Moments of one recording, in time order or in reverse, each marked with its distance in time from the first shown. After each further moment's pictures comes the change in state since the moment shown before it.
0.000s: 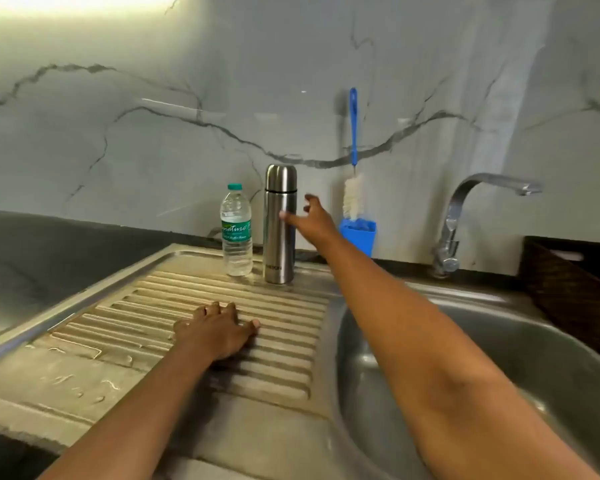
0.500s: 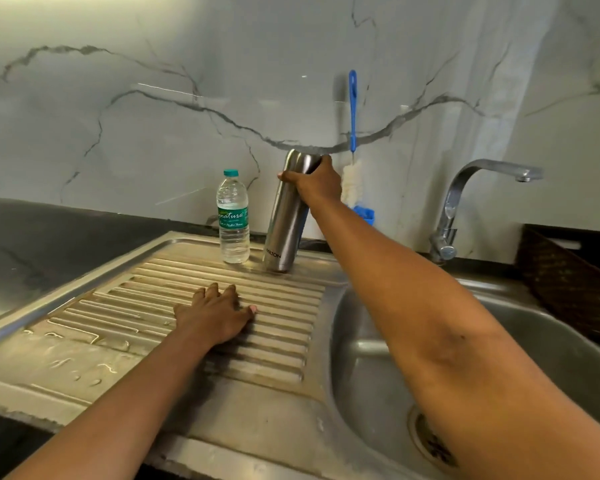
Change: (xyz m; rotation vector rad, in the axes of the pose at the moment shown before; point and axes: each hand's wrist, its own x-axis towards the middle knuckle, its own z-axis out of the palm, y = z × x) left_hand 0.001 0.007 -0.003 0.040 0.055 0.012; right_hand 0.007 -0.037 -0.018 0.043 0.292 -0.048
